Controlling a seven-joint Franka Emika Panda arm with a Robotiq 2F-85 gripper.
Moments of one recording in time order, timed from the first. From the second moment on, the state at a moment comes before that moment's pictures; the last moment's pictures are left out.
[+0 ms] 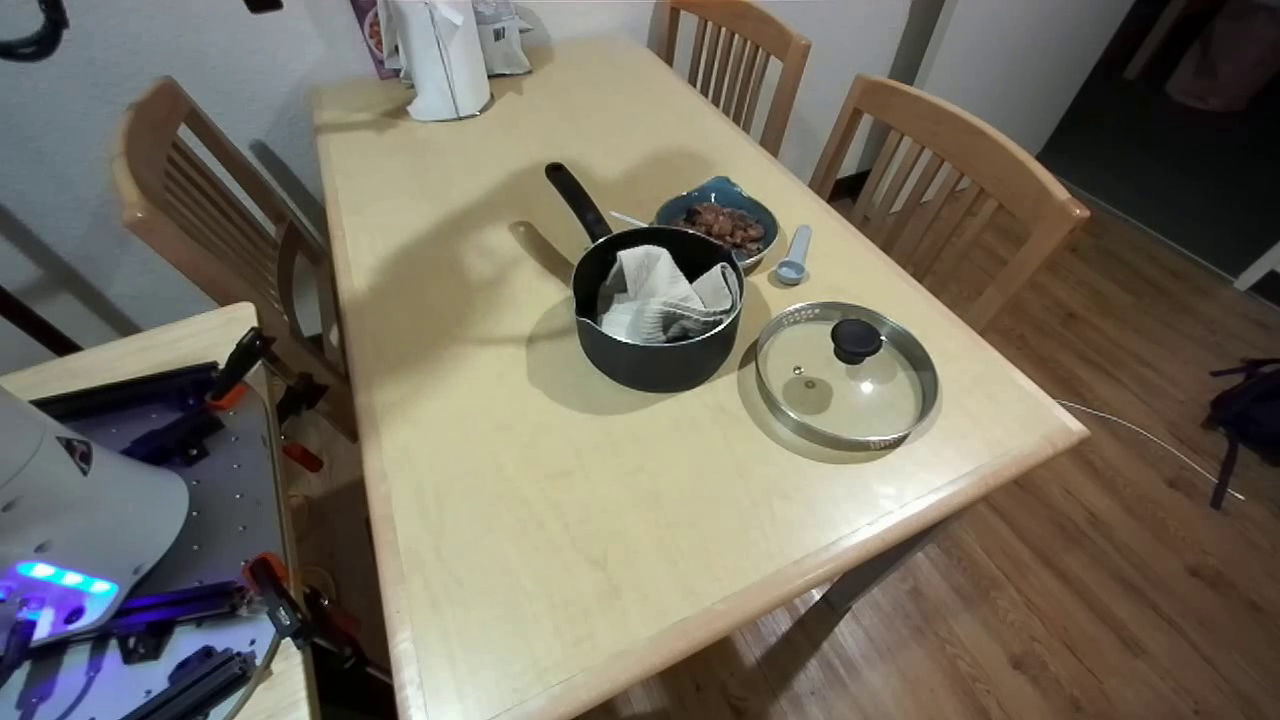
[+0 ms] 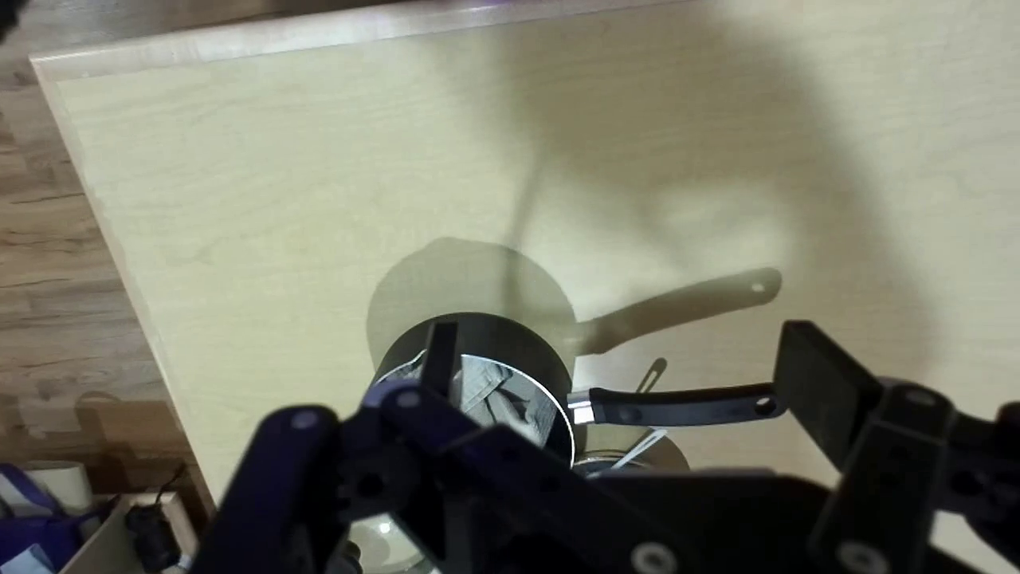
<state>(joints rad) 0.06 -0.66 0.25 -2.43 0.06 1.82 0.47</state>
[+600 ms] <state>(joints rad) 0.03 -0.48 0.01 -2.26 0.07 1.71 0.20</state>
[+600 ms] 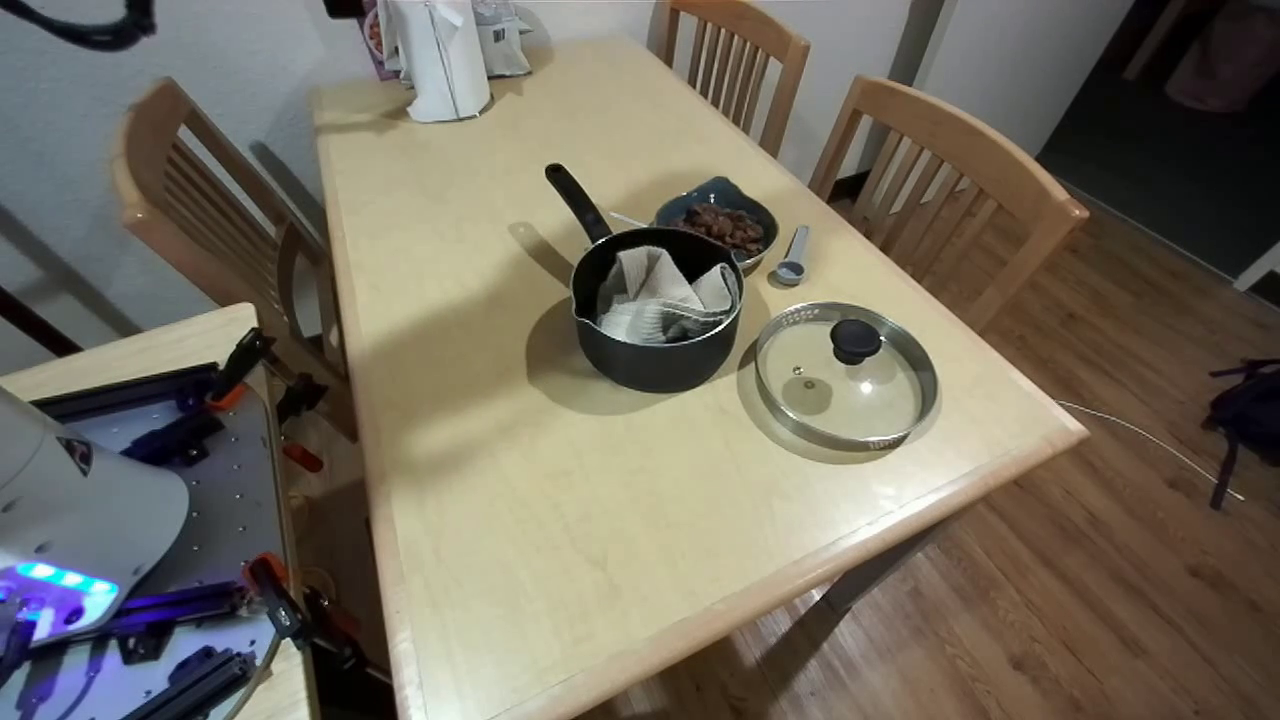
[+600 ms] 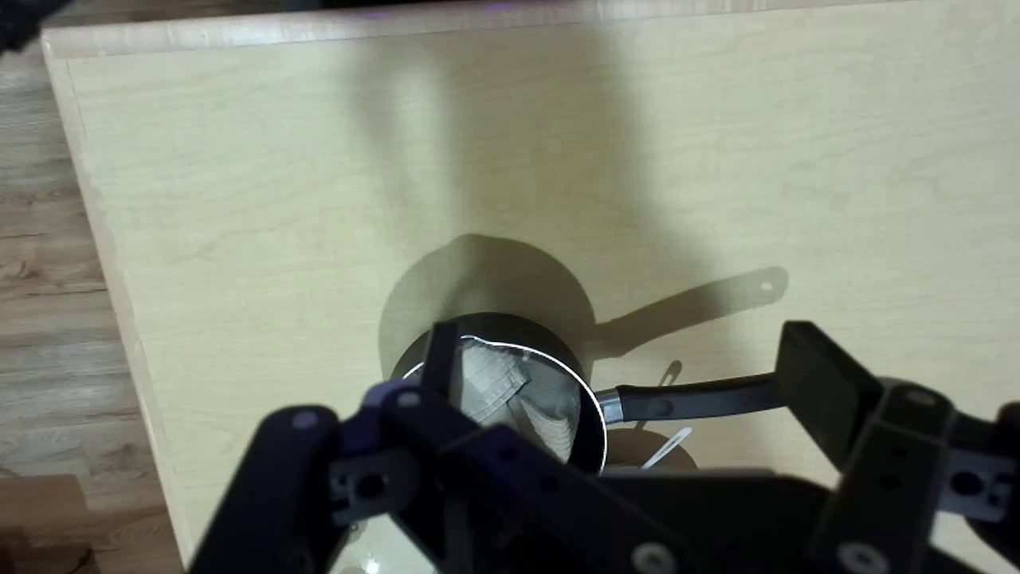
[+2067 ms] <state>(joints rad) -0.12 -0.19 -0.16 -2.03 -0.09 1.83 0.05</state>
